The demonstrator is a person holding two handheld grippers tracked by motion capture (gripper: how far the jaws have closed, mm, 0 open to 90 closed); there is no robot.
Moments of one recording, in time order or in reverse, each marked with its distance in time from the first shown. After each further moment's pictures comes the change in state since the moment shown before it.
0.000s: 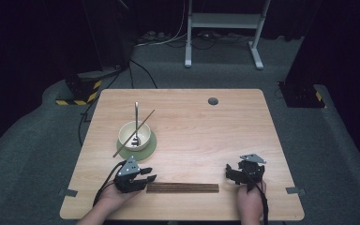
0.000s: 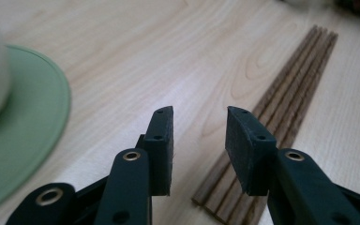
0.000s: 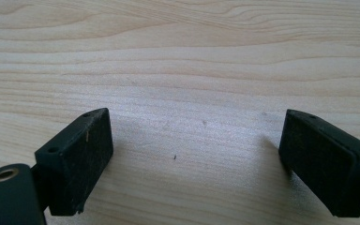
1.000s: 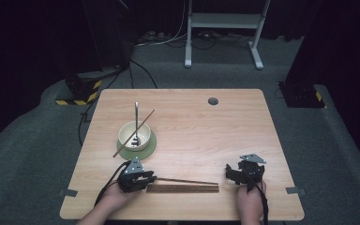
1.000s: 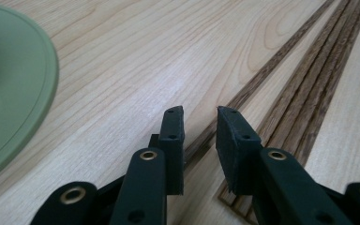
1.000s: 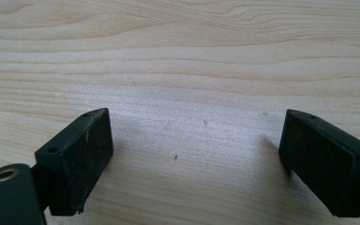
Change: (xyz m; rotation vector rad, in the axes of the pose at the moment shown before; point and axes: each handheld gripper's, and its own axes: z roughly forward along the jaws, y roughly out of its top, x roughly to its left) left arm 0.004 -0.005 0.016 0.081 0.008 -0.005; right arm 0.000 0.000 0.000 0.000 0.002 -0.002
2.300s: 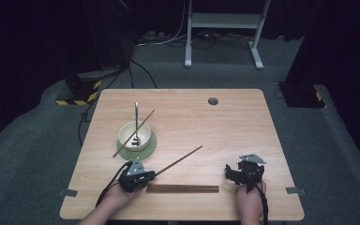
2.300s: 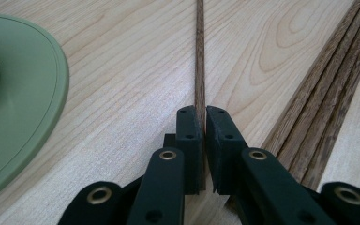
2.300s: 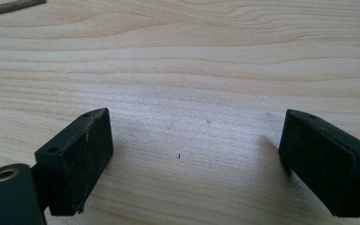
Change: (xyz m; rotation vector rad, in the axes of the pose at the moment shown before) left arm -0.002 -0.001 0.003 -0.003 0.060 0.026; right arm 0.001 0.000 0.000 -0.006 0.002 -0.007
